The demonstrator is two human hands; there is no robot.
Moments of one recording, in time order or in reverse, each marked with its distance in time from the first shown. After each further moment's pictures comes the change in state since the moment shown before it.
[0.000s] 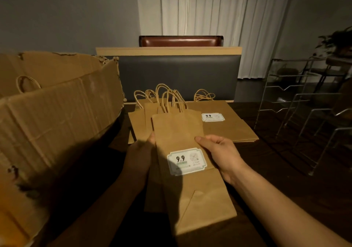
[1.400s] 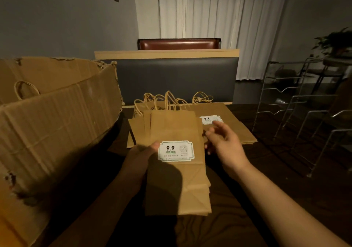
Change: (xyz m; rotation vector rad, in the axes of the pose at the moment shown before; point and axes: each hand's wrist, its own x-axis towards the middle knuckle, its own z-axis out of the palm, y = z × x) left_hand 0.006 -0.002 -0.004 -0.076 -0.112 -0.146; right_hand 0.018 -0.002 -0.015 0.009 0.121 -0.219
